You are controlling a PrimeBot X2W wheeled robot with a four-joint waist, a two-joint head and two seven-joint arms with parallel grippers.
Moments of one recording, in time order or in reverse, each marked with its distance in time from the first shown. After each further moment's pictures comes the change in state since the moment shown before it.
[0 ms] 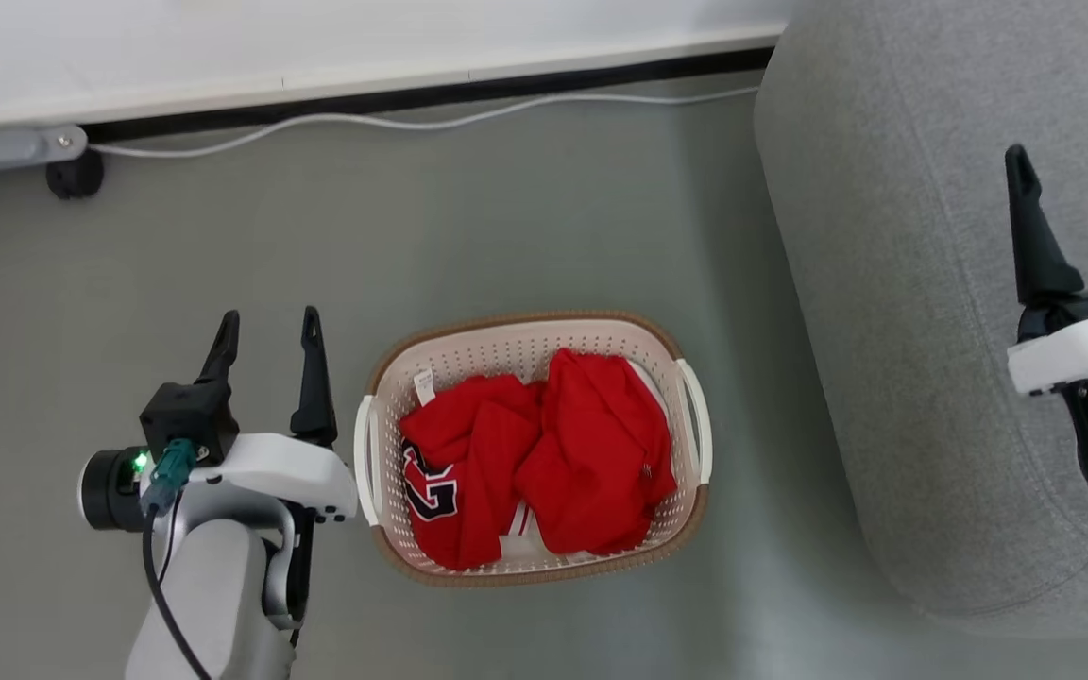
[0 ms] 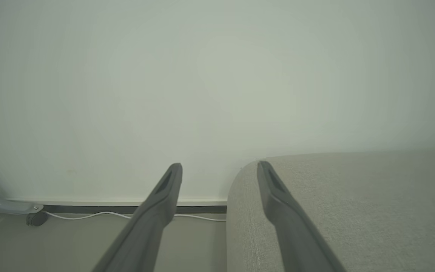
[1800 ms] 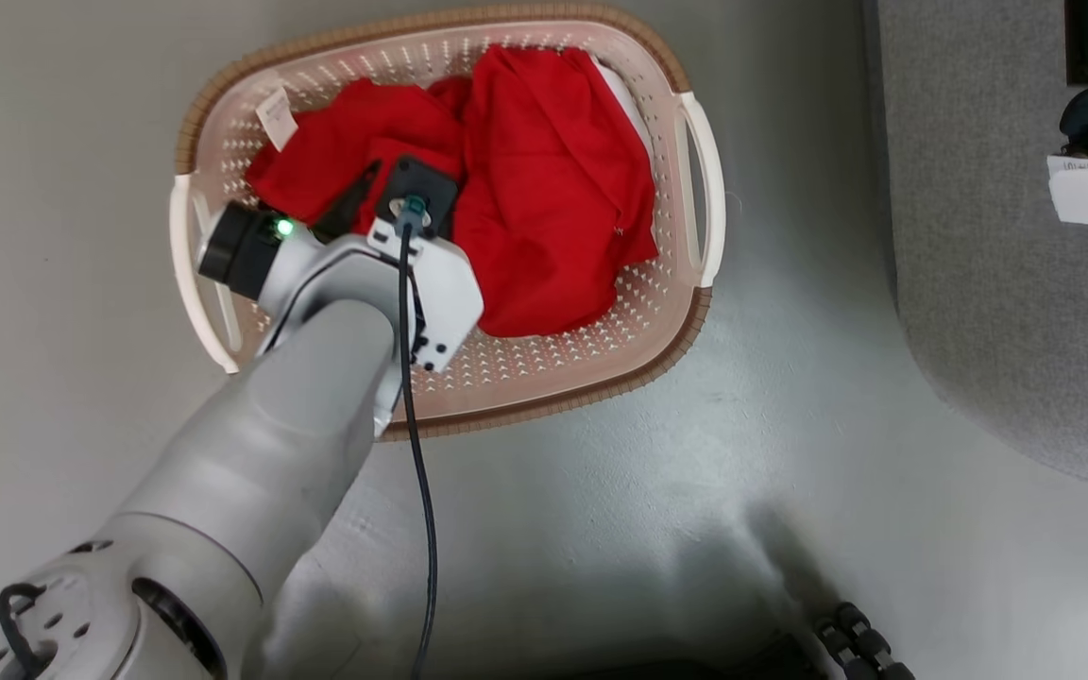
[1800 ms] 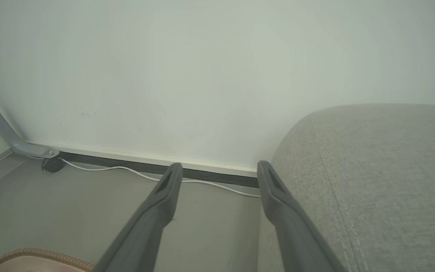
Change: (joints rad) left arm -0.711 0.006 -1.069 0.630 -0.528 0.174 0.173; right arm -0.276 -0.074 0.105 -0.316 0.037 0.000 -0.003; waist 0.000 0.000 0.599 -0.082
